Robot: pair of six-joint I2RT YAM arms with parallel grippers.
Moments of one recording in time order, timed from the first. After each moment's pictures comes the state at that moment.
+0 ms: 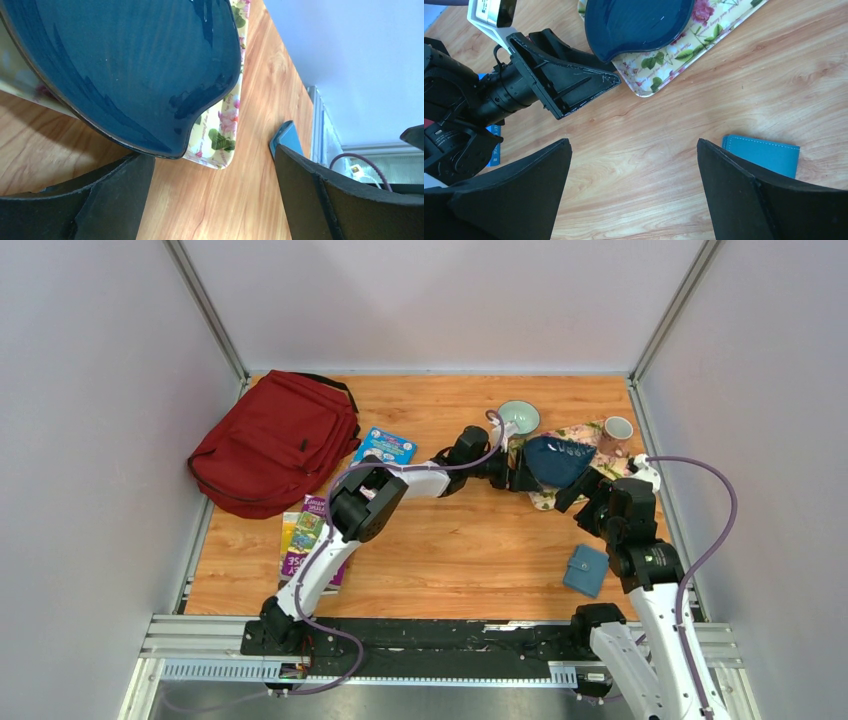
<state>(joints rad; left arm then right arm) -0.81 2.46 1.70 0.44 0.63 -0.71 0.09 0.63 0.70 -0.66 0.09 0.61</state>
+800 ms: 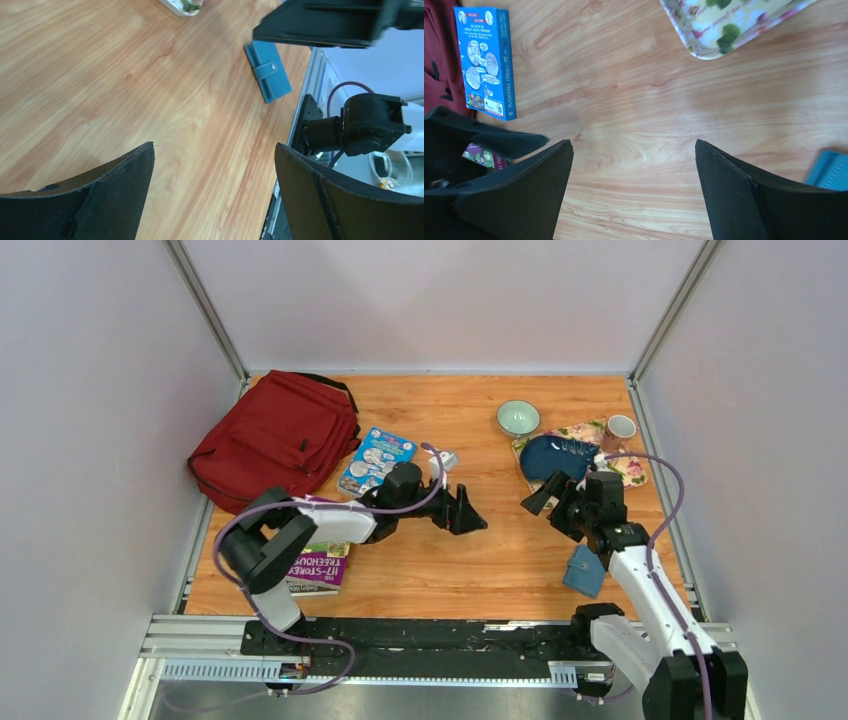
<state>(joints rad) -0.81 1.77 0.82 0.60 0.53 -0.59 0.09 0.85 0.57 -0.42 -0.19 0.66</state>
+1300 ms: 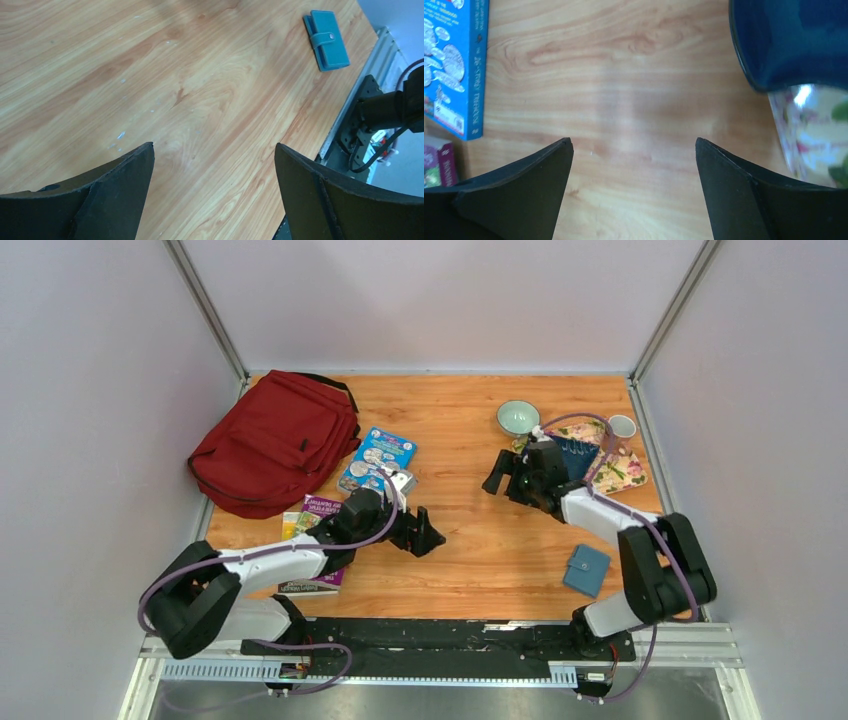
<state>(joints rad) -0.78 1.30 0.48 0.41 0.29 -0.44 0.32 1.43 0.70 -0.03 -0.11 0.61</state>
